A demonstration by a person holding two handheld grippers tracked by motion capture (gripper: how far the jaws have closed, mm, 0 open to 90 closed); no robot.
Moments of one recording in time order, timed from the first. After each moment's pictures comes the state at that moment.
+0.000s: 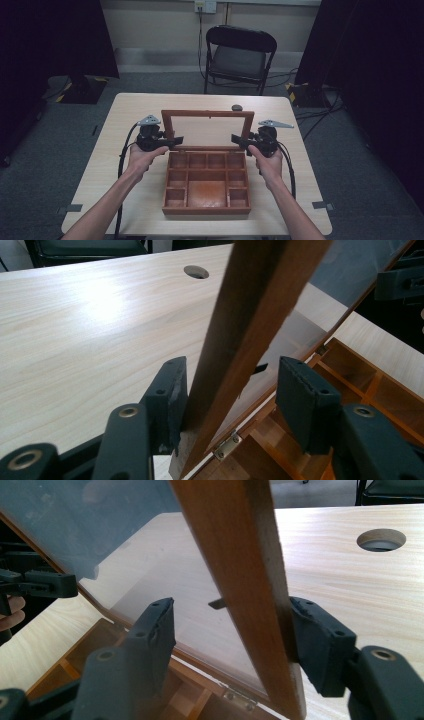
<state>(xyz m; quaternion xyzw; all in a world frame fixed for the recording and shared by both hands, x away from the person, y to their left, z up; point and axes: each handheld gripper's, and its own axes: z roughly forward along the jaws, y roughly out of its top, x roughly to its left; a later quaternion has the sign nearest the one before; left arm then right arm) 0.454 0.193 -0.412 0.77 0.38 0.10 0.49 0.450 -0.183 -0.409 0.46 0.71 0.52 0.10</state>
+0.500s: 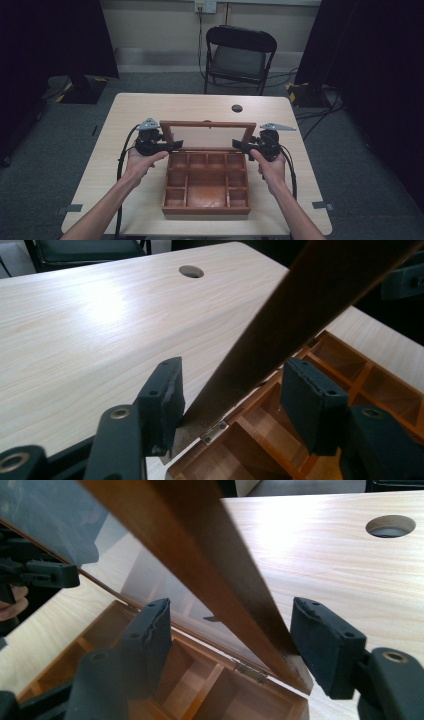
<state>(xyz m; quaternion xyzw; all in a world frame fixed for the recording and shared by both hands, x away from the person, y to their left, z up) 0.438 0.193 -0.408 0.77 0.37 0.11 0.50 0.435 -0.187 -0.404 0.46 0.72 0.51 0.09</state>
